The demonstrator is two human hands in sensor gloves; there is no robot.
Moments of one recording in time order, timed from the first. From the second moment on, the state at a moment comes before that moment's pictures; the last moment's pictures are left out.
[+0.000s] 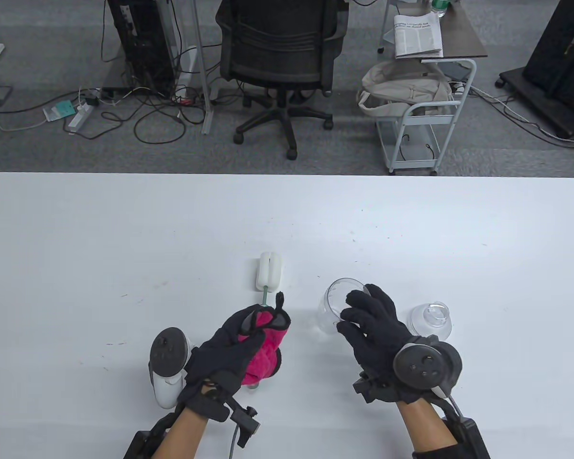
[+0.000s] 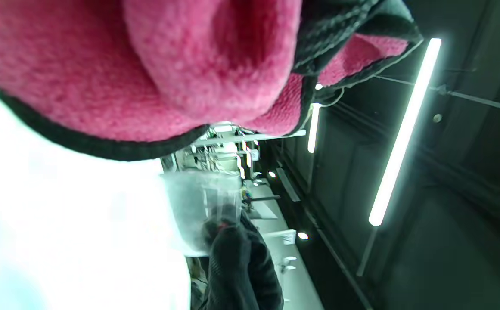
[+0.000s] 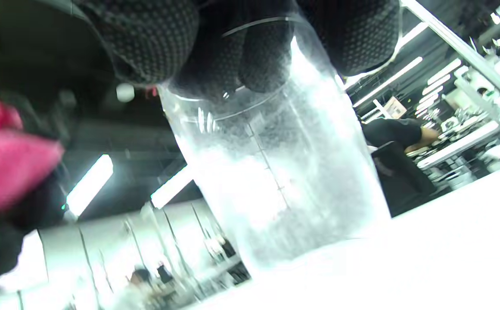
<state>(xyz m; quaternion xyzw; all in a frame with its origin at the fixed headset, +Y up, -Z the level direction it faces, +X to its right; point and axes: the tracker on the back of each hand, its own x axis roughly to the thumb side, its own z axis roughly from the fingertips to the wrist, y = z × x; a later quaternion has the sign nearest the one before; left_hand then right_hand) -0.169 -0.690 -0.244 -0.04 -0.15 0.65 0.75 0.152 -0.694 -0.263 0.20 -0.22 0.91 0.29</state>
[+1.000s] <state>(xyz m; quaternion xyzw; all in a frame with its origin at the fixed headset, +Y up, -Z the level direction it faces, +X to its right) -0.140 -0.697 -0.244 -0.14 -0.26 0.49 0.82 0.250 -0.734 -0.302 -0.09 0.02 0.99 0.11</state>
